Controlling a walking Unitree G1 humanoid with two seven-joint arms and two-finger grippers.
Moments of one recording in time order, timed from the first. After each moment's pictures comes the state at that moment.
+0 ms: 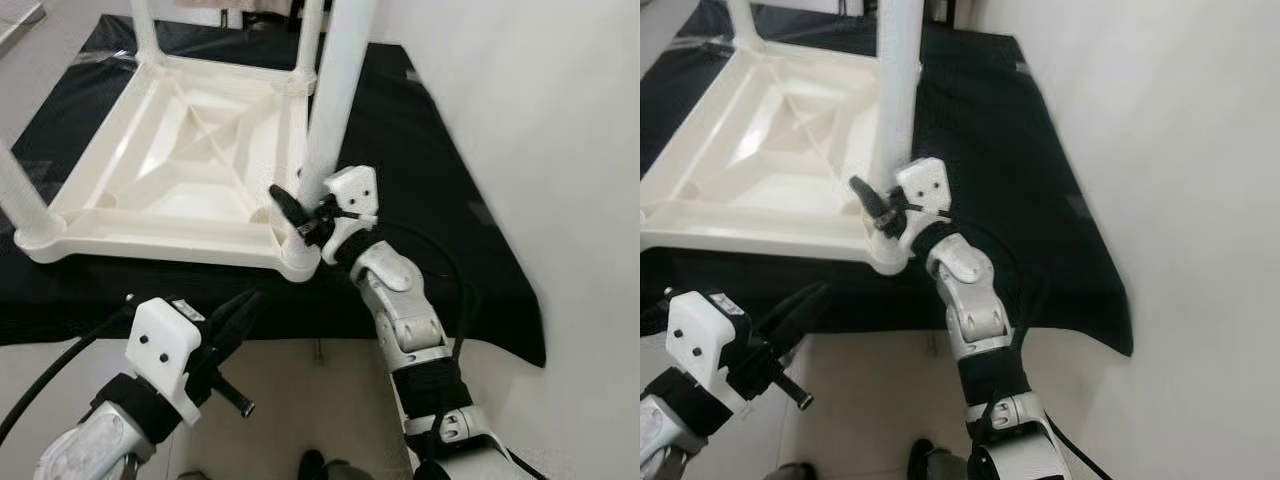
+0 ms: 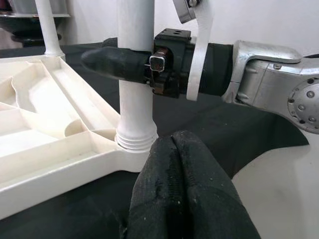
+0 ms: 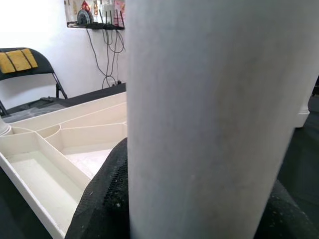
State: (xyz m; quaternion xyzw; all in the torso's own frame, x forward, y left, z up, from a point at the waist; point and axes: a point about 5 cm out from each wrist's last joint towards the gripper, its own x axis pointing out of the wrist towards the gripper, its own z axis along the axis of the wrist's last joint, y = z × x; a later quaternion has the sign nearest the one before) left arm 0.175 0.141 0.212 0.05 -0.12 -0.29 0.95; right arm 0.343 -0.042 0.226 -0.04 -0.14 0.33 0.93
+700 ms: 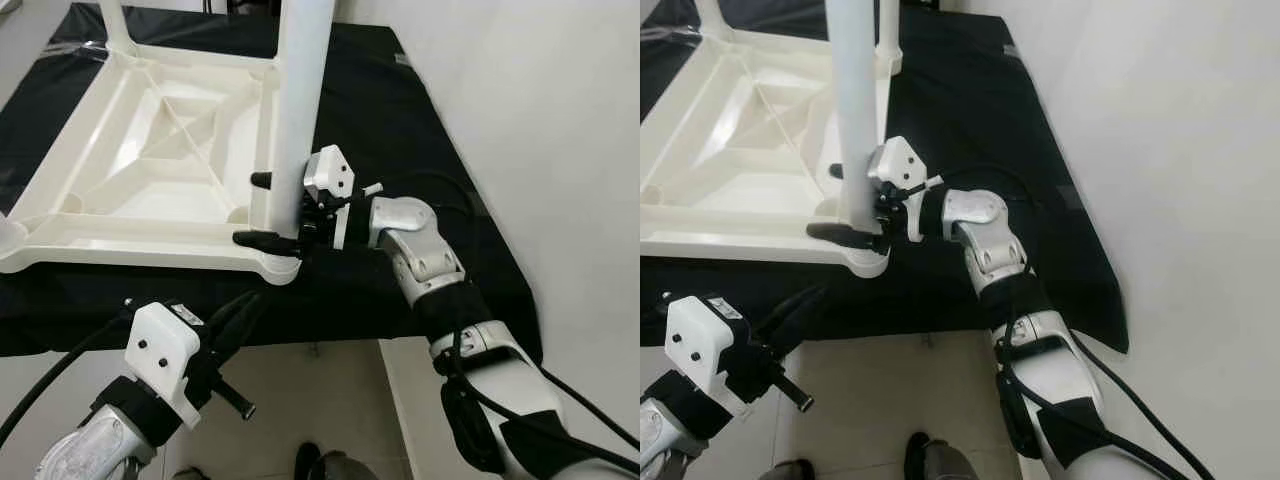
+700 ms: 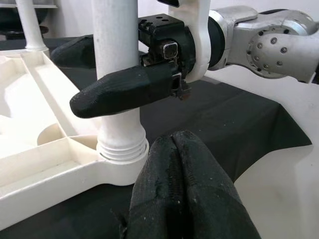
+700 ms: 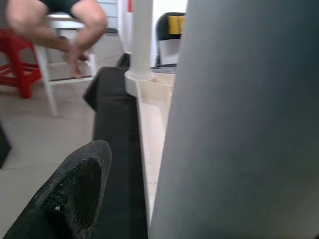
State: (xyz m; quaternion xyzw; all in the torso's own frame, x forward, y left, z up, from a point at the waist) left arm 0.173 0.141 0.210 0.05 -0.13 -0.29 0.95; right arm 0.359 -0.039 0.261 -0.15 -0.11 0.66 0.73
